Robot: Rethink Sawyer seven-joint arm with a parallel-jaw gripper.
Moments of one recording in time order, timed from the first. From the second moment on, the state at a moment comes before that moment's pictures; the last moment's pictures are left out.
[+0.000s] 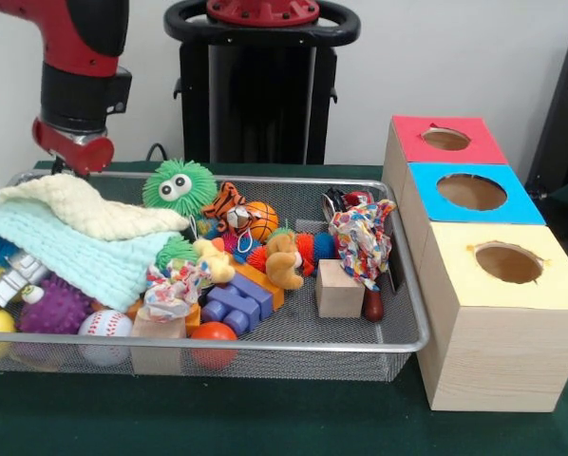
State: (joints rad) arm -0.73 -0.54 -0.03 1.79 -0.54 0.08 2.23
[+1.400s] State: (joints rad) arm -0.91 -0.63 0.30 1.81 -0.72 0.14 2.23
